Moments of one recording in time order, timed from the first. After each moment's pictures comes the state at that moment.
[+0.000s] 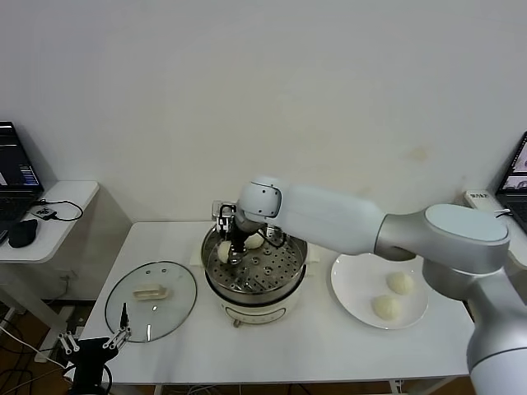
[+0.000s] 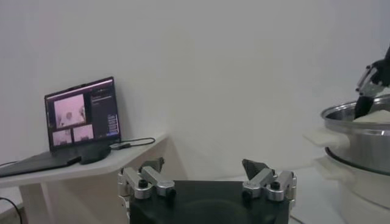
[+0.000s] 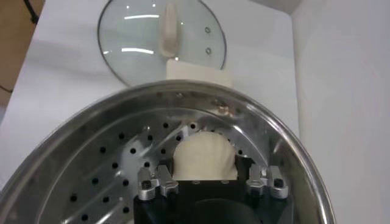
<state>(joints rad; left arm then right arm) 1.80 -1.29 -0.72 -2.08 -0.12 -0.17 -0.23 0.34 1.38 -1.12 1.14 0.48 -0.64 -0.77</state>
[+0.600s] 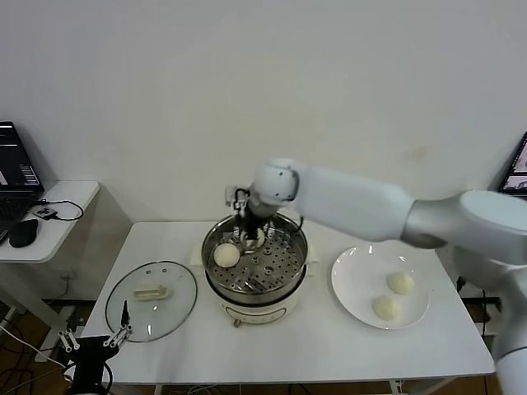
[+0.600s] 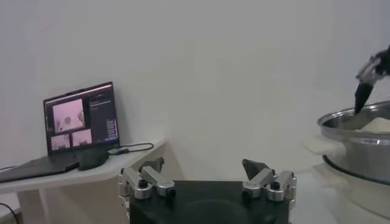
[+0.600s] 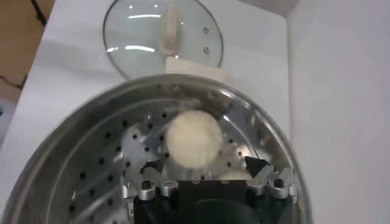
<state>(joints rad) 1.81 -1.29 -0.73 -2.10 -0.12 -0.16 -0.23 0.51 1.16 -1.16 1.32 0.40 -0.57 -0.94</state>
